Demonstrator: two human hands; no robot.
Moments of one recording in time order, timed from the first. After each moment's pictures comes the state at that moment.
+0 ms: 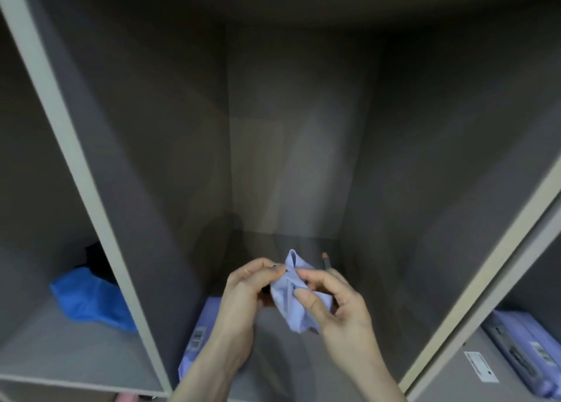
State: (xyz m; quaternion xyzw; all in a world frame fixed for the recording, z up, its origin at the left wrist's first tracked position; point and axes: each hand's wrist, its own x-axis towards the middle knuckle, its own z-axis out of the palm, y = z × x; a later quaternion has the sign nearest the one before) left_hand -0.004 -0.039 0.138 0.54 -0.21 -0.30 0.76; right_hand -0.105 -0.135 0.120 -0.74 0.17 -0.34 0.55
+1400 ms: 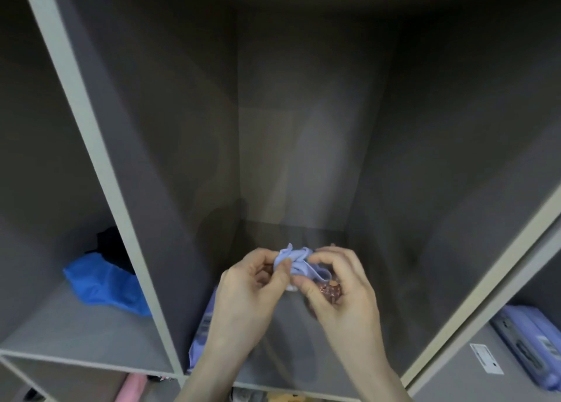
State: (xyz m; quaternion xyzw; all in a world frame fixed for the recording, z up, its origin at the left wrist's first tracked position) left_hand -0.009 -0.017 0.135 0.70 -0.30 -0.10 0.64; right_hand -0.100 -0.119 0.126 -0.80 0.18 -0.43 0.38
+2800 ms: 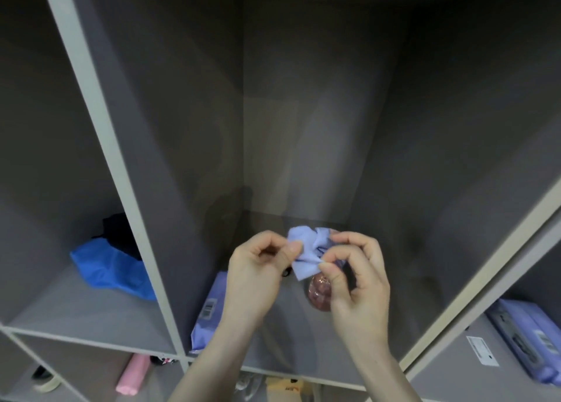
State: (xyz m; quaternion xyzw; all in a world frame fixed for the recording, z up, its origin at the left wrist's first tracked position) left_hand -0.014 -0.026 0.146 0.67 -0.22 -0.14 0.69; right_hand -0.108 -0.122 0.125 -0.76 0.14 -0.52 0.36
